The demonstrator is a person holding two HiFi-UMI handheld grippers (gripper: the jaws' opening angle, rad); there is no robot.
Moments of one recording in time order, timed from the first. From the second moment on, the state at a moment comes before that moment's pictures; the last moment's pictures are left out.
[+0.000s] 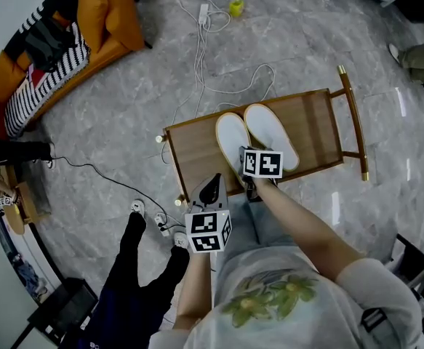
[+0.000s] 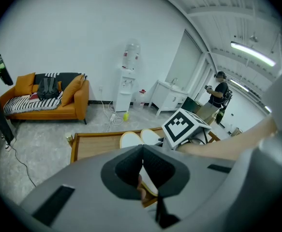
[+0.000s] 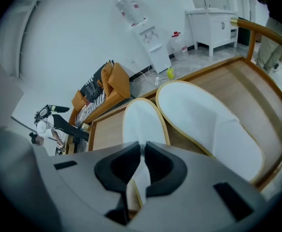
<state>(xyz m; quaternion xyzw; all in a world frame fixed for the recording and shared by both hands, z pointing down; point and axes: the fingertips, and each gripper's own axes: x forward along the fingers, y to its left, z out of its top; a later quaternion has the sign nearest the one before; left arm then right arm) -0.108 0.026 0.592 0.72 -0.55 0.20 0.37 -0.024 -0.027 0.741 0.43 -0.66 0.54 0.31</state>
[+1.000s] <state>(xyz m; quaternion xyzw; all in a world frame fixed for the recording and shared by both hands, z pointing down) -0.107 0.022 0.576 0.73 -0.55 0.20 0.35 -0.030 -0.042 0.700 0.39 -0.75 0.42 0.32</state>
